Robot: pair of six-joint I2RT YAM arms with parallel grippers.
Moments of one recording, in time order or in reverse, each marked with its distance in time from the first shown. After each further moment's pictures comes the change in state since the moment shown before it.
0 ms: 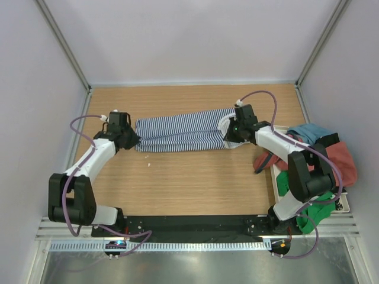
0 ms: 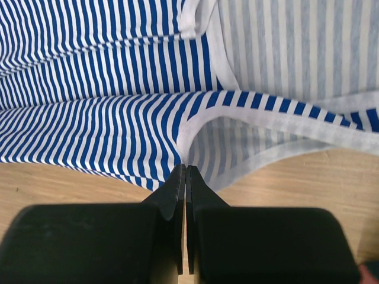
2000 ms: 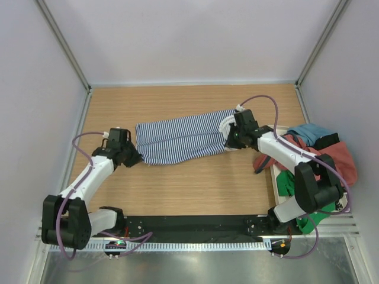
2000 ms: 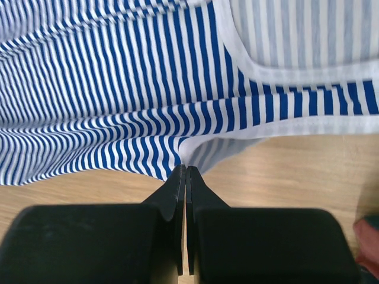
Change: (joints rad) left arm -0.037 -0.230 -0.235 -0.092 0.091 -0.039; right arm 0.048 -0.136 -0.105 -0.081 0.030 0.024
